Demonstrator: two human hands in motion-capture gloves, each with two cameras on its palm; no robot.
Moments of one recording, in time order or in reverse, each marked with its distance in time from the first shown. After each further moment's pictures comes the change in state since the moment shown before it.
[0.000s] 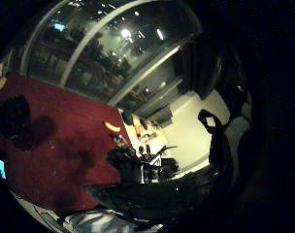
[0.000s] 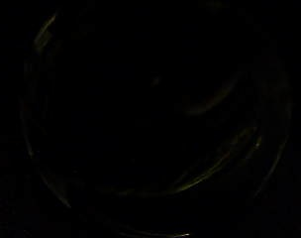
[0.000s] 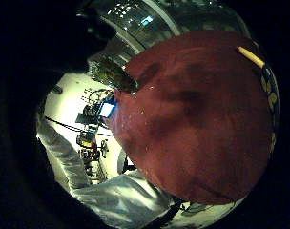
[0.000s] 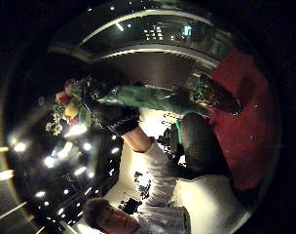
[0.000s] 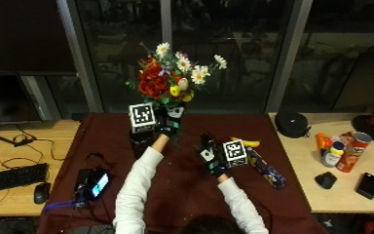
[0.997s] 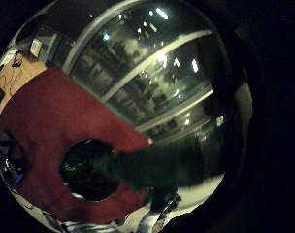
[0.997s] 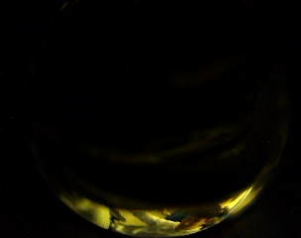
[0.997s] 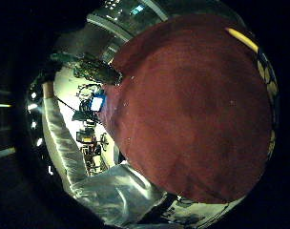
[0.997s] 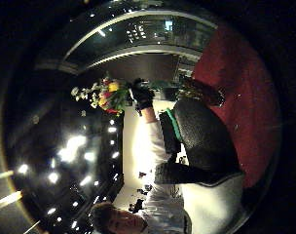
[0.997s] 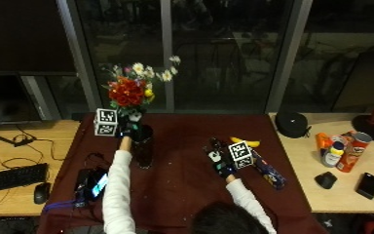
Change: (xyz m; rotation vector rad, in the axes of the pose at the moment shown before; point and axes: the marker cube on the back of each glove) left arm -0.184 -0.062 -0.151 0.091 -0.299 -0.345; right arm 0.053 -0.001 -0.026 -0.084 0.011 0.182
